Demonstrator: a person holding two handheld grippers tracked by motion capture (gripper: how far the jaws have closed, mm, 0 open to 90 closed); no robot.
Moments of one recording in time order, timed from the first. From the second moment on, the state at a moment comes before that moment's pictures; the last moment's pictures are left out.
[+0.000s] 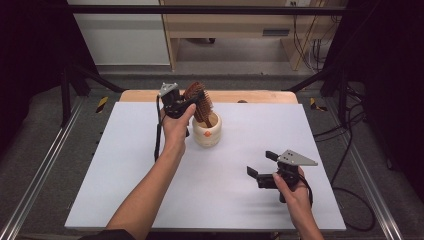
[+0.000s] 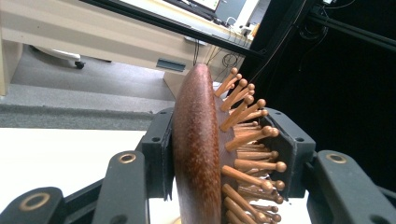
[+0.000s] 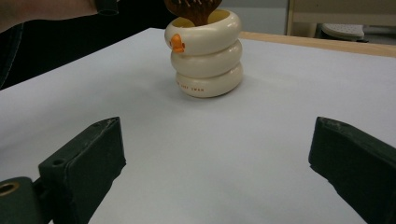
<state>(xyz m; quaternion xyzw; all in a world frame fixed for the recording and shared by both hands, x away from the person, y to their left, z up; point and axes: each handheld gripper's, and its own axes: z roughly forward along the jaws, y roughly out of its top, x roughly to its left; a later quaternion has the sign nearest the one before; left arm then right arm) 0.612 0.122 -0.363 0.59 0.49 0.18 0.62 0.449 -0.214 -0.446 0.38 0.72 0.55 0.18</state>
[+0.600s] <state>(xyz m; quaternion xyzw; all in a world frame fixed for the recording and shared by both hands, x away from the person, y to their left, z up) 0.614 0.133 -0.368 0.59 0.49 0.17 0.62 0.449 -0.212 -0.447 0.38 0.72 0.55 0.18</state>
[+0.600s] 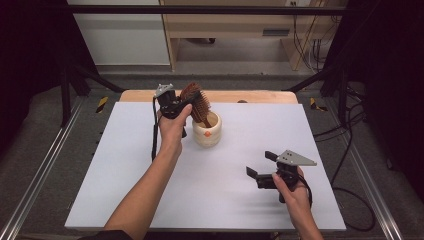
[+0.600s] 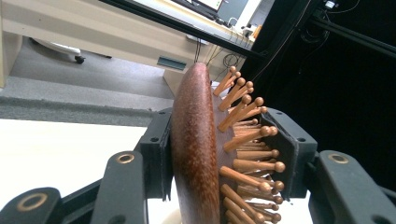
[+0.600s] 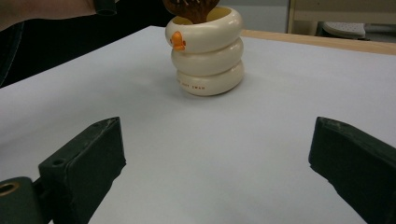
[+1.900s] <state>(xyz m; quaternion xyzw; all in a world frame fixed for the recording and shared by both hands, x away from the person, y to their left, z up) 0.615 0.143 -0.373 0.58 0.51 0.17 0.62 0.449 -0.210 -0.448 0.38 0.72 0.55 0.17</state>
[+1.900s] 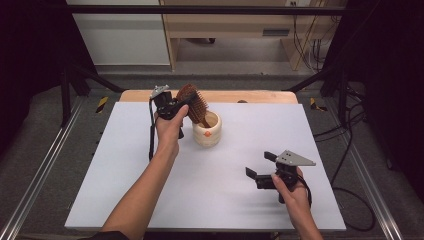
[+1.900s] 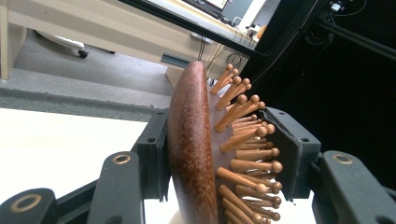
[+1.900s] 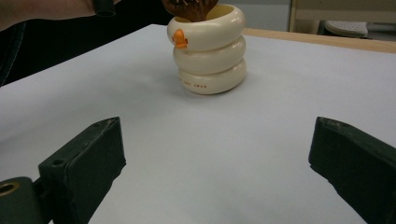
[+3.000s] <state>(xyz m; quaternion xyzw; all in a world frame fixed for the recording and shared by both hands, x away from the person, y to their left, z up) 0.615 0.143 -0.374 0.57 0.51 0.17 0.62 0.449 -0.210 -0.449 0.38 0.73 0.55 0.17</state>
